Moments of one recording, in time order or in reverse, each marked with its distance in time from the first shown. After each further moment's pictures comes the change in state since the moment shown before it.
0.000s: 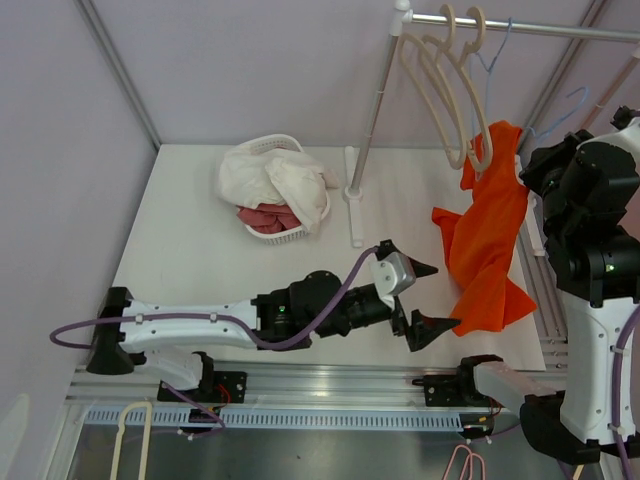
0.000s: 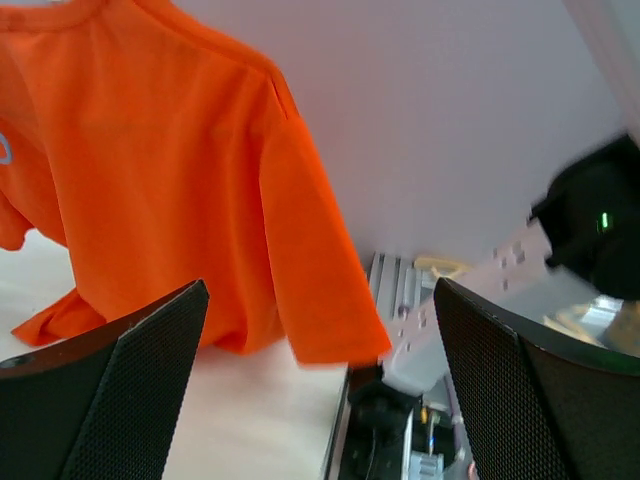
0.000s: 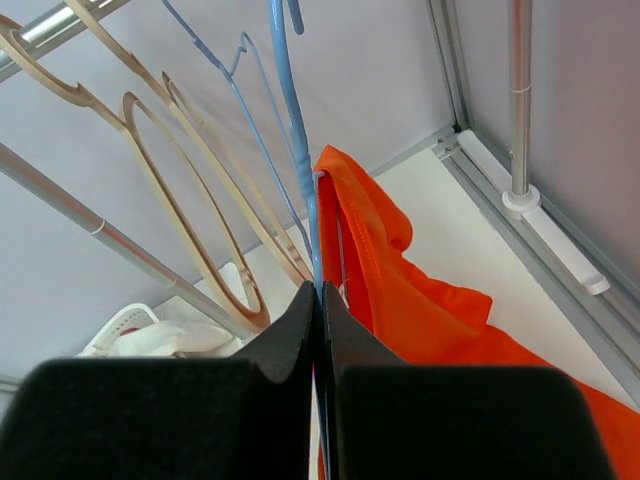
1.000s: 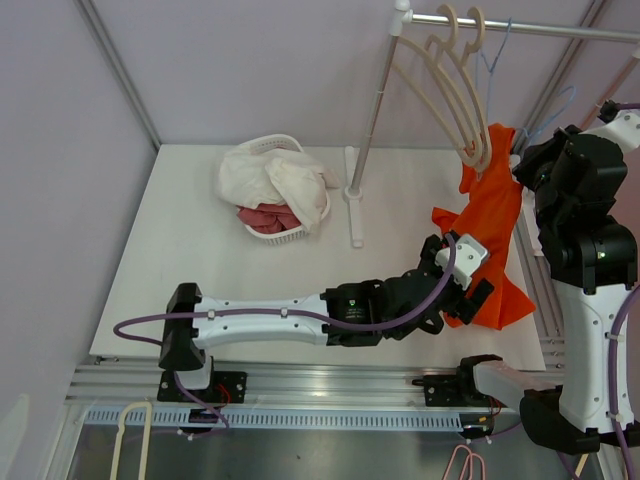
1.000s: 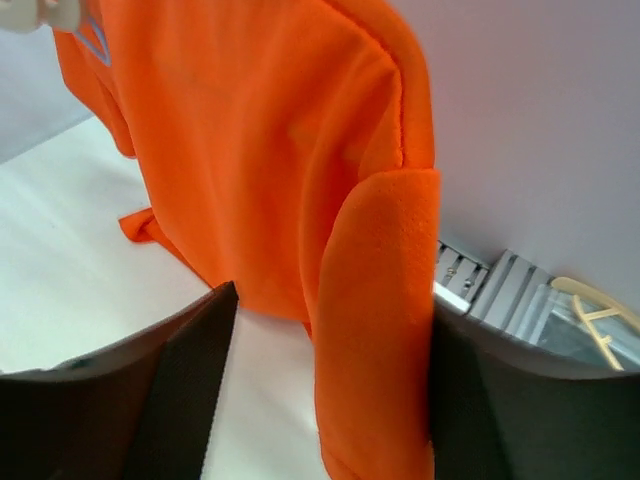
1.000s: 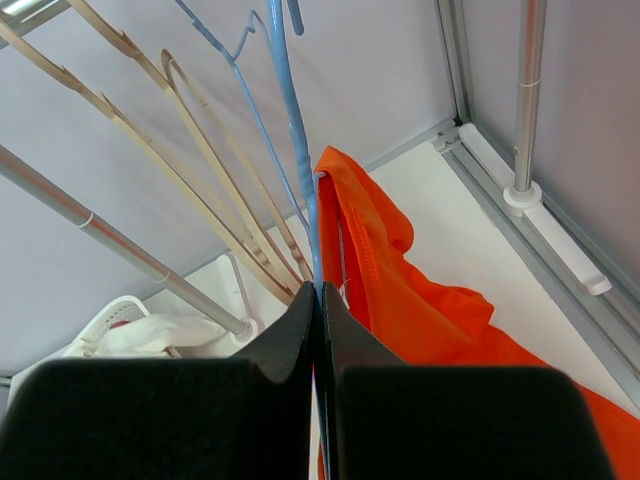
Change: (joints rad) left arm -0.027 0.415 0.514 -0.347 -0.420 -0.080; right arm 0.014 0.029 -0.011 0.012 0.003 -0.012
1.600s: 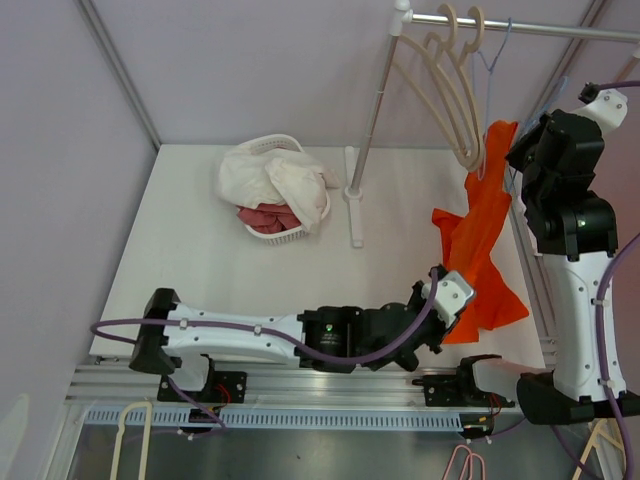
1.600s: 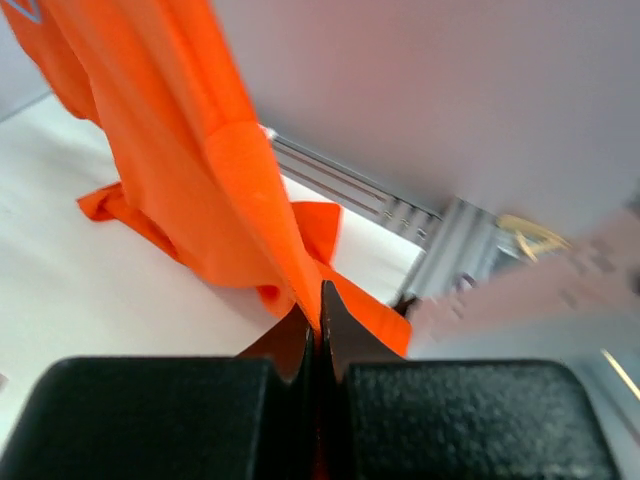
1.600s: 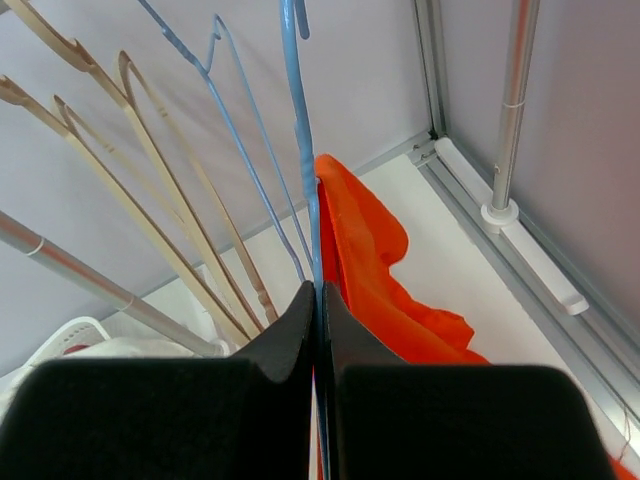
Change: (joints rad) left arm -0.078 -0.092 -0.119 -0.006 0.005 -0.009; right arm -0.003 0.081 0.002 0.069 0.053 -0.050
